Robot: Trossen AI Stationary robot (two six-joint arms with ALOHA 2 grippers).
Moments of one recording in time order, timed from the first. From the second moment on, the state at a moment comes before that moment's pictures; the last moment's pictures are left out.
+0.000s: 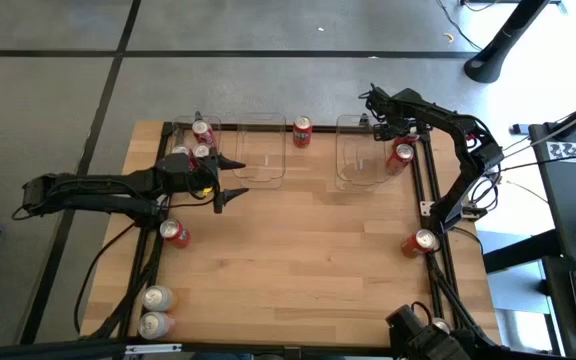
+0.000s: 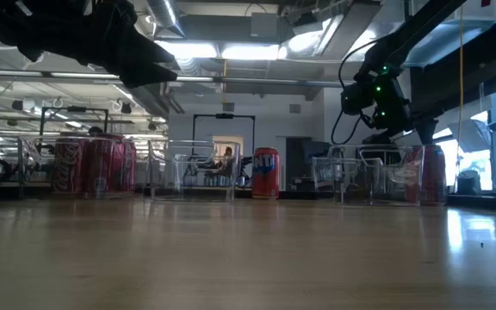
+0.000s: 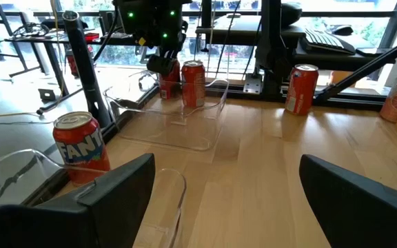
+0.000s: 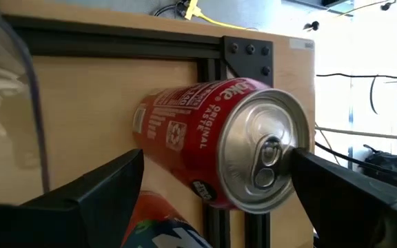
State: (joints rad) left arm 0.24 0.79 0.38 0.24 0.00 0.03; right arm -0.97 1.72 1.27 -1.14 0.52 0.59
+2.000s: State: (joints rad) left arm 0.24 0.79 0.38 0.24 0.00 0.04; right arm -1.02 1.66 1.28 -1.01 0.45 0.55
